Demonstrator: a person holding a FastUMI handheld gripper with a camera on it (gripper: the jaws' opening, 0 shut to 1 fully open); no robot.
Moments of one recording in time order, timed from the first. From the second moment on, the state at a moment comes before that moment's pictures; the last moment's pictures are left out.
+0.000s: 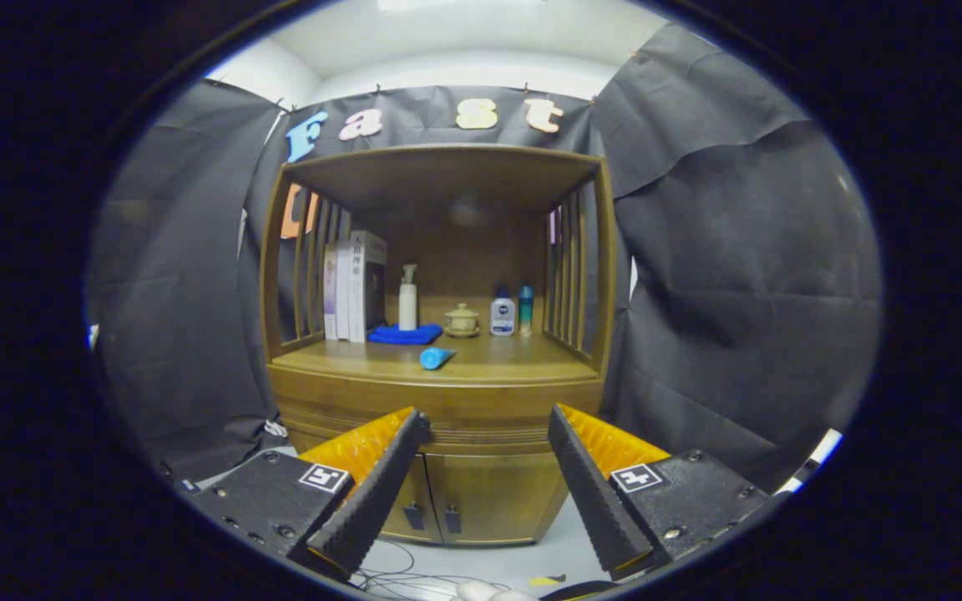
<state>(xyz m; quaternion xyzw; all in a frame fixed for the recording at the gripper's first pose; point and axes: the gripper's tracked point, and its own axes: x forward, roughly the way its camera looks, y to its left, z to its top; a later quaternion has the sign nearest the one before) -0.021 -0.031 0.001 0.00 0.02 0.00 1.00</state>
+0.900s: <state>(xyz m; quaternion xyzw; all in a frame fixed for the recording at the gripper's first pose) -0.046 -0.044 0.007 0.00 0.01 0.00 1.00</state>
